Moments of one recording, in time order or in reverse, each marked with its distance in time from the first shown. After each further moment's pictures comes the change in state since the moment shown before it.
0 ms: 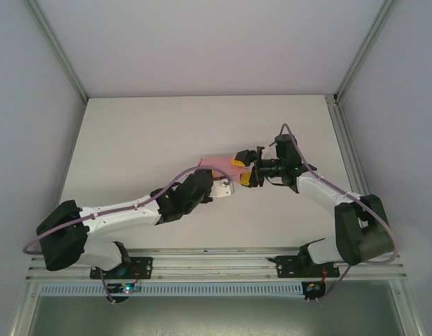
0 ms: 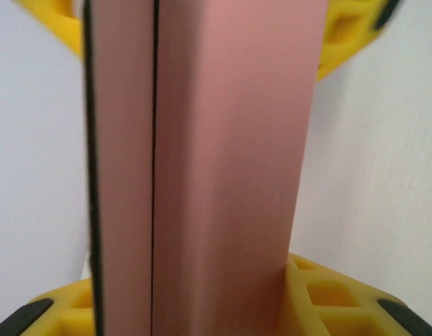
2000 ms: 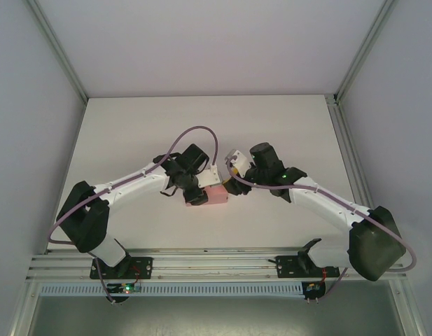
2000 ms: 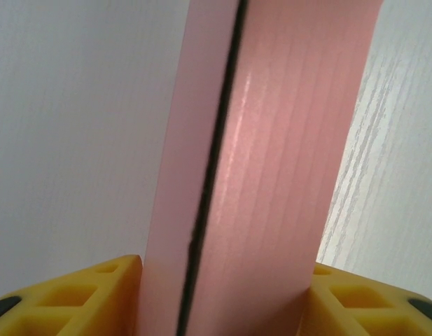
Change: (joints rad) left arm 0.277 0.215 0.313 -0.702 0.596 -0.224; right arm 0.296 -0.093 0.083 -0.308 0.618 -1.529
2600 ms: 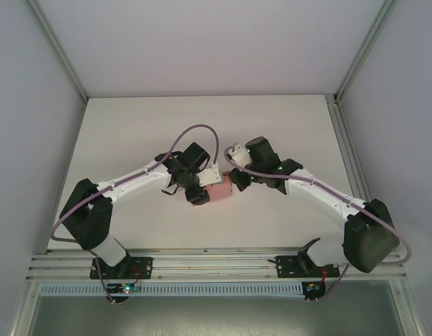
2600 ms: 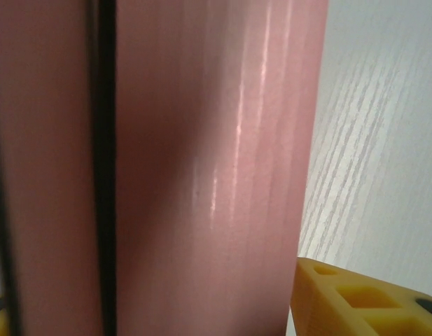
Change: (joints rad) left arm 0.007 0.032 0.026 -0.003 0.018 -0.006; right arm 0.007 0.068 0.122 -0.129 0.086 0.137
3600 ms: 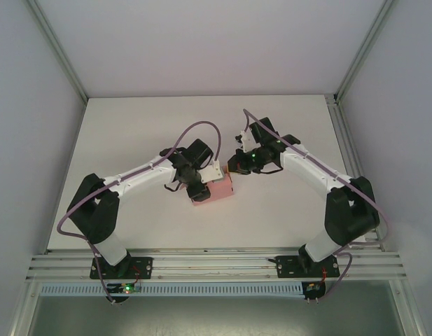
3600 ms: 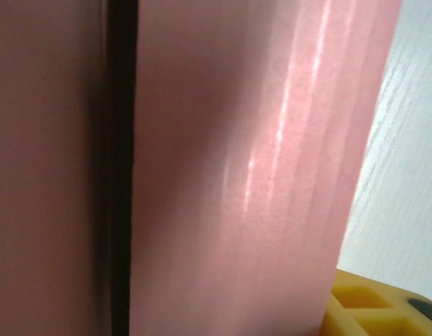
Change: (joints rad) left arm 0.003 0.066 0.078 -0.064 -0.034 -0.029; right arm -0.155 0.229 0.251 -0.248 -0.370 0.528
